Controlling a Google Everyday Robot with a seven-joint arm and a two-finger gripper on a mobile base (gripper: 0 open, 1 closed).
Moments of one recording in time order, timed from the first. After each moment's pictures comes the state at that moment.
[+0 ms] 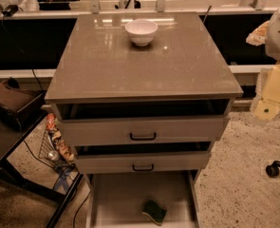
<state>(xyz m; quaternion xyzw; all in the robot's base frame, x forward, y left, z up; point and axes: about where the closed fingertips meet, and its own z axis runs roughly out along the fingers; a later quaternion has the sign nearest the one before) 0.438 -0.217 0.977 -0.60 0.78 -0.03 0.16</state>
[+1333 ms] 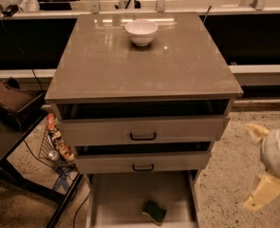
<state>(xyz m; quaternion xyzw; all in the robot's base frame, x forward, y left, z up) 0.372 -0.242 0.788 -0.59 0.77 0.05 0.23</state>
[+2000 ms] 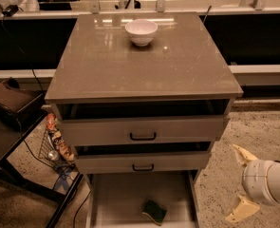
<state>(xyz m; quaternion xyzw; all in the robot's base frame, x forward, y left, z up) 0.375 -0.243 0.689 -0.59 0.75 0.01 0.29</state>
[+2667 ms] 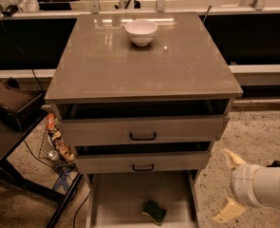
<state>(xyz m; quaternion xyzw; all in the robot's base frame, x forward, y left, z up) 0.381 -0.227 0.660 -0.58 0.76 0.02 0.30</state>
